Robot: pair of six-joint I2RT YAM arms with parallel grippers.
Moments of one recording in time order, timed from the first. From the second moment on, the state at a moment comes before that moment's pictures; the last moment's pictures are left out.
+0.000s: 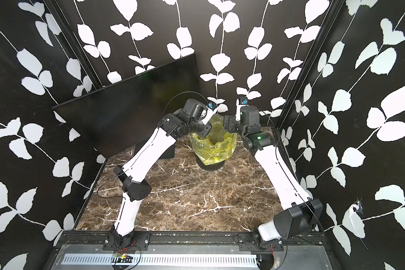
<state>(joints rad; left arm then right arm) -0.80 2.17 2.60 -1.08 -0.12 0.14 0.33 1.46 1.59 -0.47 0.16 0.18</state>
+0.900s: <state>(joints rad) -0.58 1.42 1.64 -0.76 -0.10 0.04 0.35 1.22 1.25 -0.51 0.10 0.23</state>
